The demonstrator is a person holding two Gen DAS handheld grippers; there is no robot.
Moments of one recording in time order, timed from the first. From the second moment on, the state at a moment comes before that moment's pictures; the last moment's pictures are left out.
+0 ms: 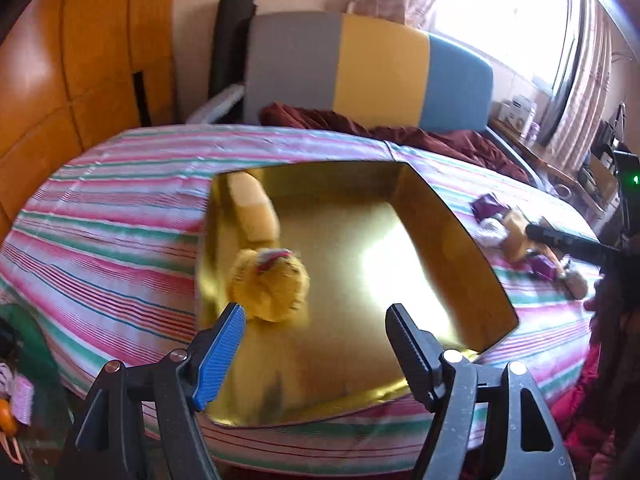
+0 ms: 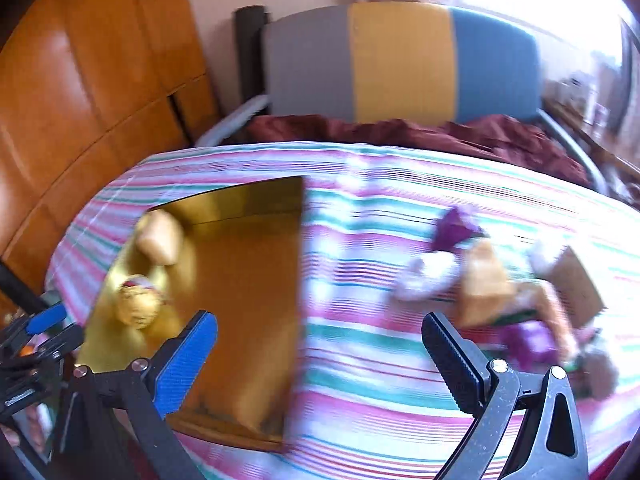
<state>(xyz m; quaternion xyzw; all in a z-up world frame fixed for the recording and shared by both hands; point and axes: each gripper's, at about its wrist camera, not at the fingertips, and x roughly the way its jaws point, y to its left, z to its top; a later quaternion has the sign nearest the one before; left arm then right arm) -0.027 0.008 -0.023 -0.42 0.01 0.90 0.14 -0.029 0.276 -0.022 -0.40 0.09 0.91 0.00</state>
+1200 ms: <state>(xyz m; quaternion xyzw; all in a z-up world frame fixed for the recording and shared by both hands) -0.123 0.294 -0.060 -0.50 0.16 0.79 0.31 0.007 0.526 -0.040 -0.36 0.32 0.87 0.13</state>
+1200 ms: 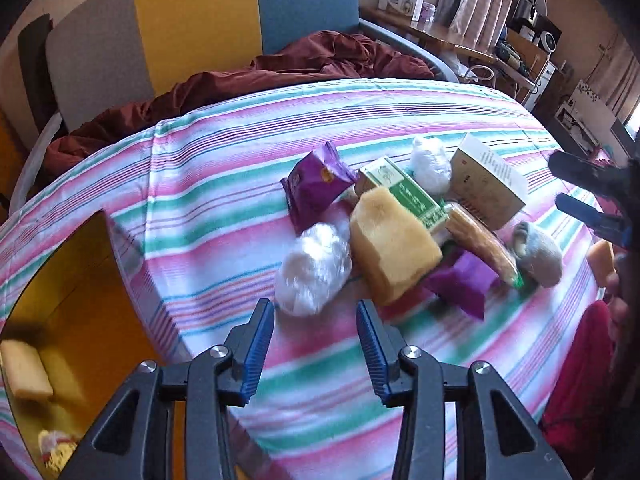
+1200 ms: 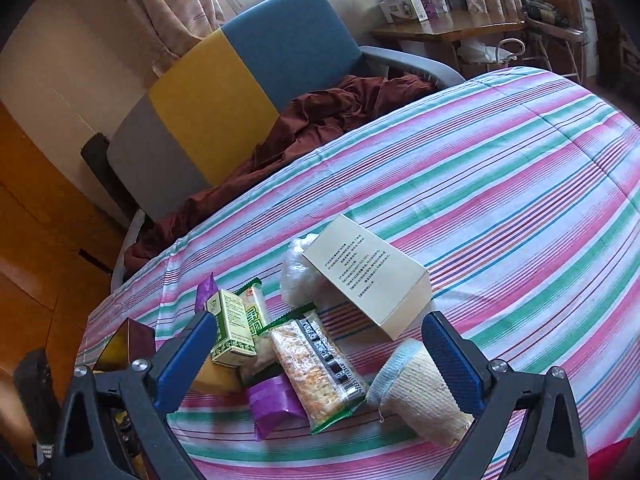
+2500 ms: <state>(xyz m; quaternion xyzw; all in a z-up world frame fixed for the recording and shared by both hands) 0.012 0.289 -0.104 -0.41 0.17 0.80 0.40 -0.017 0.471 -0.048 -0.41 0.32 0.85 -0.07</state>
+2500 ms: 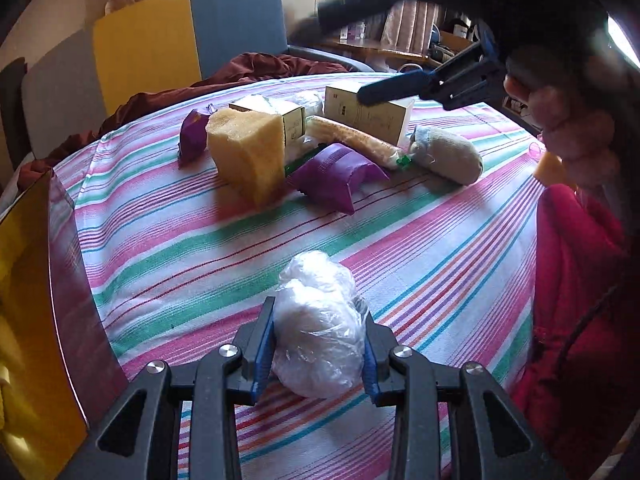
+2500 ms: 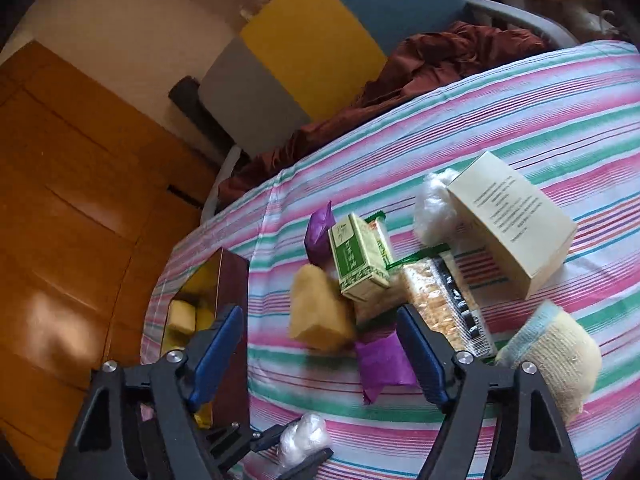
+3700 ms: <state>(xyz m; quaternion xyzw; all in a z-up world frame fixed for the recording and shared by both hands) 0.011 0.266 -0.110 -0.40 0.11 0.80 0.43 -0.042 0.427 -0.102 -0.57 0.08 0.82 0.00</state>
